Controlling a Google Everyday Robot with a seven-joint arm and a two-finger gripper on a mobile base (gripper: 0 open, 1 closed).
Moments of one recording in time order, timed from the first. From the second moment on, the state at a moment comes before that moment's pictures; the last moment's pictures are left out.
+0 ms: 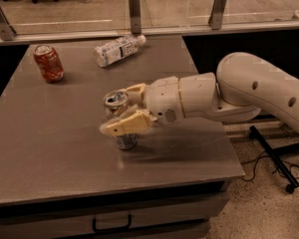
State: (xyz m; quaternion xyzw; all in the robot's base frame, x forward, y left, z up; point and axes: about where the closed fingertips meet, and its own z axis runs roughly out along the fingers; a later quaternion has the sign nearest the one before) arm 0.469 0.071 0.893 -0.55 0.59 0.39 0.44
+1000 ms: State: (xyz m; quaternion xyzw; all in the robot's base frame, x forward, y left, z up) arm 0.614 0.054 0.919 -0.52 0.61 0.30 0.52
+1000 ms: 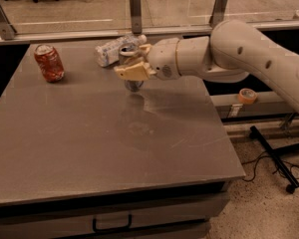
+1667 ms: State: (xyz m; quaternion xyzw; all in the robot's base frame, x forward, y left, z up) arm 0.699 0.083 0.926 -0.48 0.63 0.28 0.54
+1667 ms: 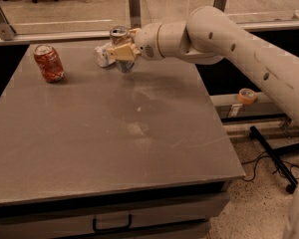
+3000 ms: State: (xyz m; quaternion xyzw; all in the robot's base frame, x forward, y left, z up) arm 0.738 0.078 0.884 -0.43 0.68 0.30 0.50
